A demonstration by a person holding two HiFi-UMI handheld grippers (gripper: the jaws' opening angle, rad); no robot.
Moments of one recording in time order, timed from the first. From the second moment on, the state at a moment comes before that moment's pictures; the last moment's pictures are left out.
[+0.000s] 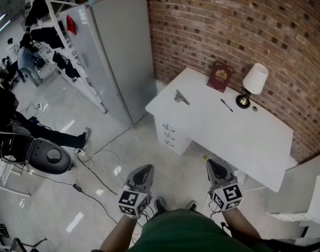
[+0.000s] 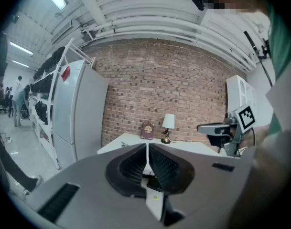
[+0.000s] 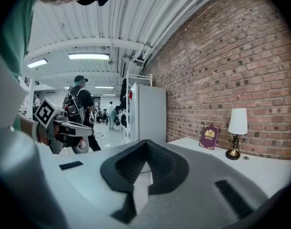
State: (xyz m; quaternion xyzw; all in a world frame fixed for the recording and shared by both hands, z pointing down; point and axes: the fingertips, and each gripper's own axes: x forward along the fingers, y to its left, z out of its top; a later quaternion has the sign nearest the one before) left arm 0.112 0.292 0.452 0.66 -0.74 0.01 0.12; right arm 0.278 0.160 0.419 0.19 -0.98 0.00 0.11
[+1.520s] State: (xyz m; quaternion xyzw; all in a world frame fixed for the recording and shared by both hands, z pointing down) left arm -0.085 0.327 0.490 0.59 -0.79 0.01 0.15; right arm 0.068 0.153 0.451 0.15 -0.98 0.02 0.11
